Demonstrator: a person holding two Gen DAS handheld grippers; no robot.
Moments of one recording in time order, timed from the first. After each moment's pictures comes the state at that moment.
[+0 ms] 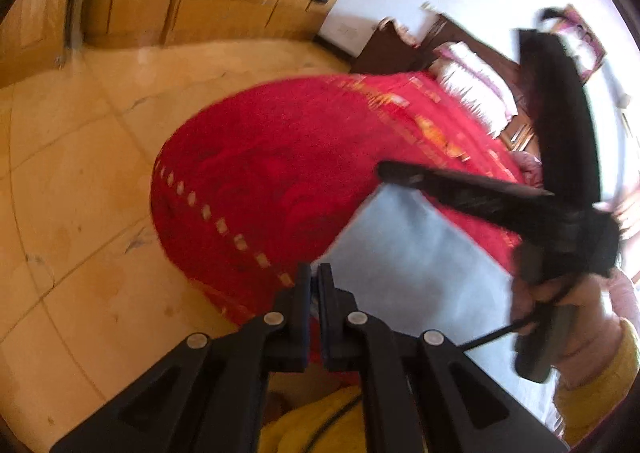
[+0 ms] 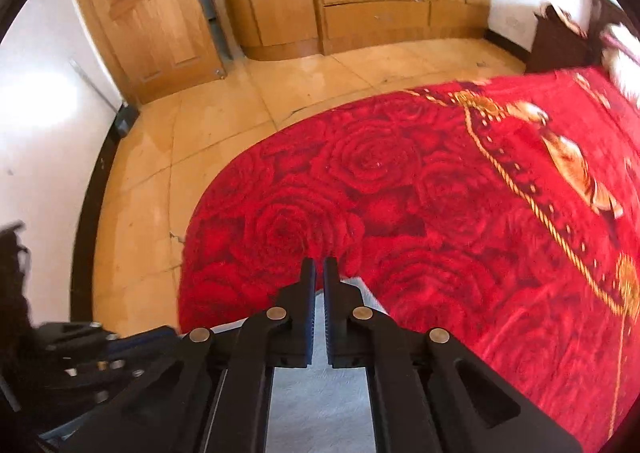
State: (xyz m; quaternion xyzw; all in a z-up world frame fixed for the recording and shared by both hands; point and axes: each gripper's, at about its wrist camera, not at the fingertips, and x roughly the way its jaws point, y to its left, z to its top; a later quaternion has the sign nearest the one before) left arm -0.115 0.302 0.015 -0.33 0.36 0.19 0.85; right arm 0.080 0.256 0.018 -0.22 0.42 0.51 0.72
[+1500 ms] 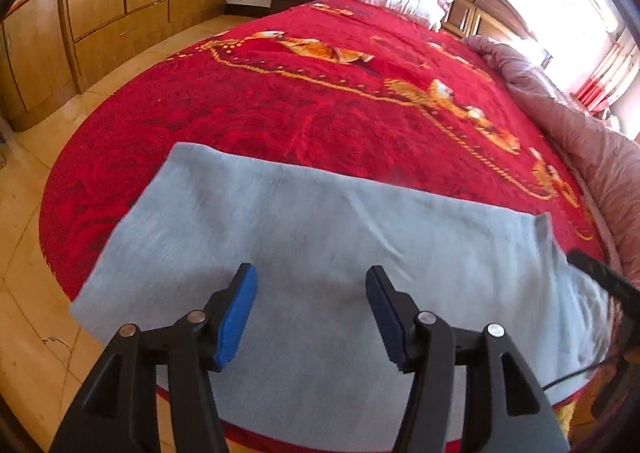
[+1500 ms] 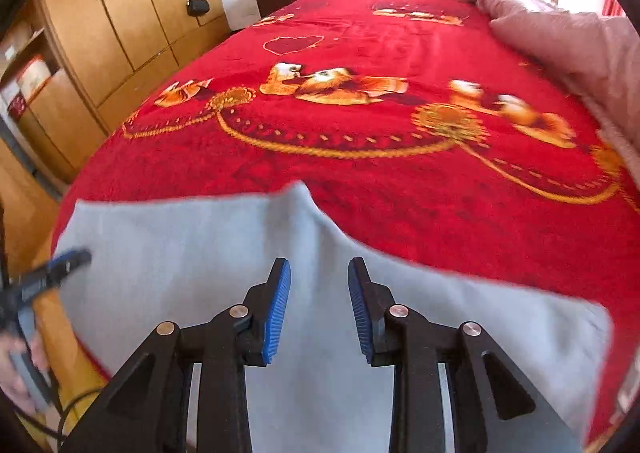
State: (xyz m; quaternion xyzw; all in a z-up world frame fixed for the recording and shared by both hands) left arm -0.002 0.181 0.029 -0.16 0.46 0.08 0.87; right arm 0.091 -0.143 0.041 -0.03 0.46 0.17 0.87
